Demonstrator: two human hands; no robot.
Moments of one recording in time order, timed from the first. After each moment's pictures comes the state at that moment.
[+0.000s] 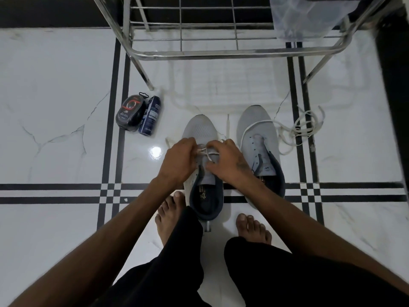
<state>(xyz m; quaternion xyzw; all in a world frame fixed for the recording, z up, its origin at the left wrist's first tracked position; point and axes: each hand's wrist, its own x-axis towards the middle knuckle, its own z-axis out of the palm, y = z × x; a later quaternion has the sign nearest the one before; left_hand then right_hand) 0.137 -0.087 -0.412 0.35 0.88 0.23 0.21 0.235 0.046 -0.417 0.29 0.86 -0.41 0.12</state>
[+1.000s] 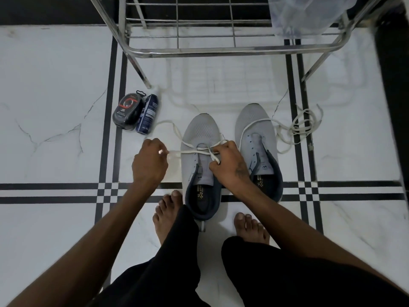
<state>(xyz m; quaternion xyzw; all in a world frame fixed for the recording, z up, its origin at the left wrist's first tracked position) 0.118 -0.131 -0.416 0.17 0.95 0.18 0.18 0.246 0.038 -0.422 0.33 0.86 -0.38 0.09</state>
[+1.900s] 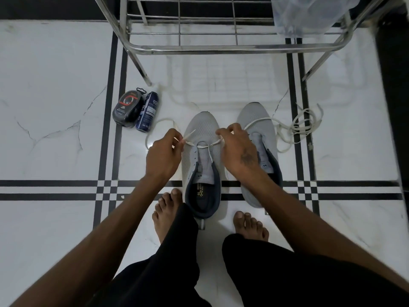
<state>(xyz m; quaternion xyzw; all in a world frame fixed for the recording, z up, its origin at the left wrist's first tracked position) 0.125 -0.107 -0.419 0.23 0.91 0.29 0.17 0.231 0.068 -0.421 0.28 0.93 -0.25 0.06</state>
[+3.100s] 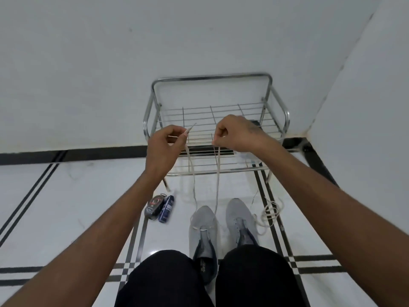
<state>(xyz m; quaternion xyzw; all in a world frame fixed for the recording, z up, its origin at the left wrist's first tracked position) 0.079 -0.057 -0.080 0.31 0.76 0.58 0.01 0.191 0.118 -0.014 0.17 0.96 -0.23 -0.03</state>
